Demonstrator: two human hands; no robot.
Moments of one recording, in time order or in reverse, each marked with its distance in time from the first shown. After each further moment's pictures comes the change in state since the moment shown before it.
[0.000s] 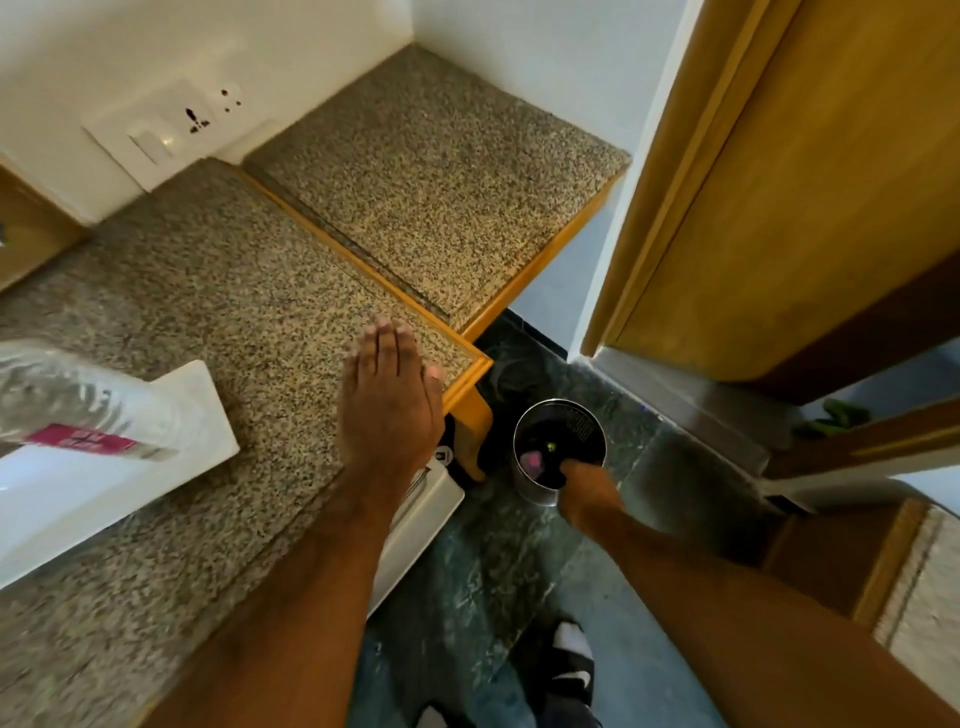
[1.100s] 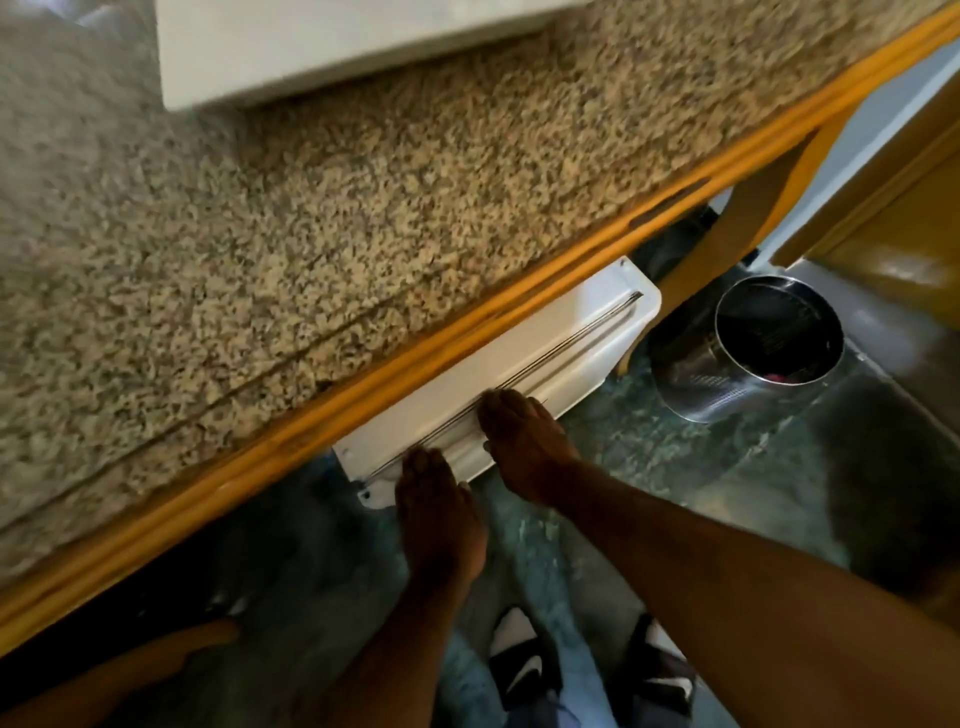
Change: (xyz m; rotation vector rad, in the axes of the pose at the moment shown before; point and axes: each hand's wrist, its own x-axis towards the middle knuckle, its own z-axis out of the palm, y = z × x) left_hand -0.363 -0.209 0.244 -0.203 -0.293 -0.562; right_hand -0.063 -0.196 0.330 -0.403 0.122 -0.940
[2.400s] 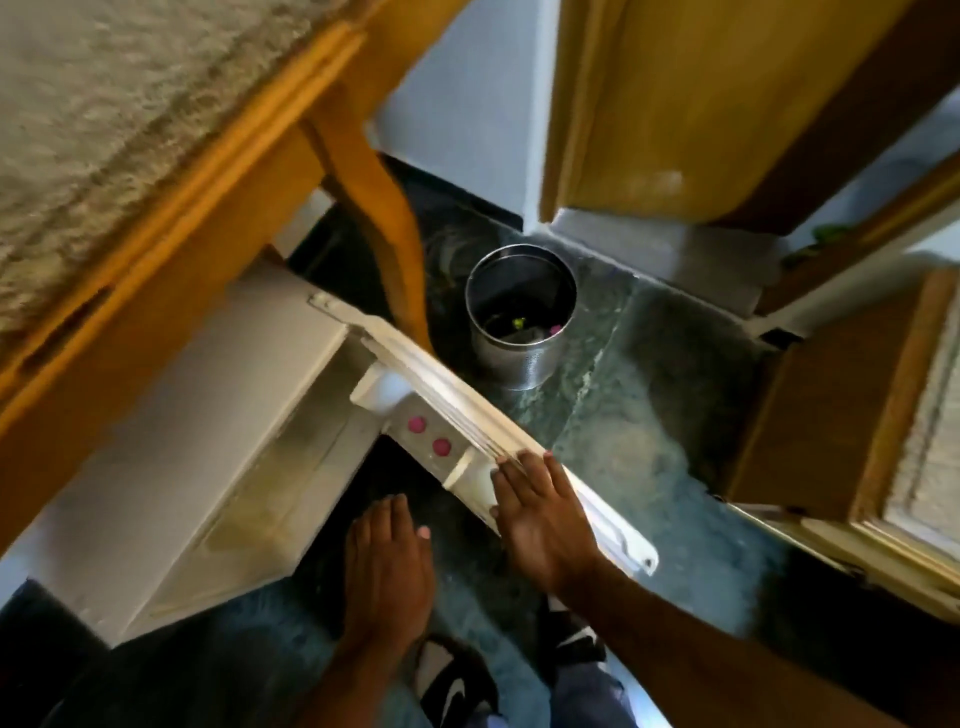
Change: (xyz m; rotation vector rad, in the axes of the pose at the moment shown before) left_hand -0.056 0.166 0.048 0.286 -0.105 0.475; right_hand -0.245 0.140 0.011 -0.022 0.185 0.542
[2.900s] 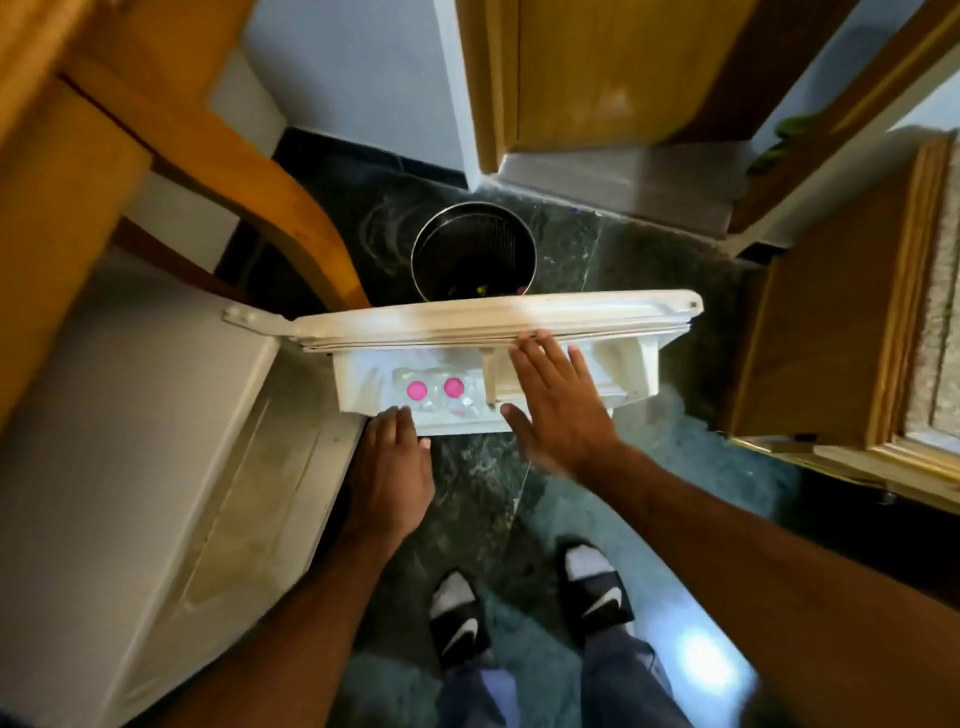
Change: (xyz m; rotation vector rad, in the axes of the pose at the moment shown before) left_hand 0.125 0.035 0.016 0.057 -0.056 0.275; right_hand 0.063 0.076 -0.014 0.211 0.044 0.255
